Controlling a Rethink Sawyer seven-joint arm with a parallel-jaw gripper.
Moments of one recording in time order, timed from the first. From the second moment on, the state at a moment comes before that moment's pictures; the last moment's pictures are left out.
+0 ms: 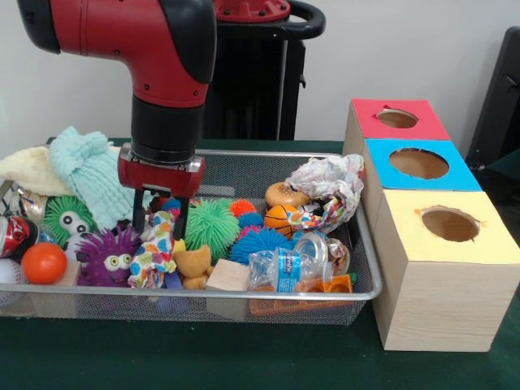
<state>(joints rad) -0.54 -0.53 0.20 1.56 -0.63 0.44 1.95</state>
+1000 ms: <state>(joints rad) -0.54 -0.53 0.18 1.56 -0.63 0.39 1.95</state>
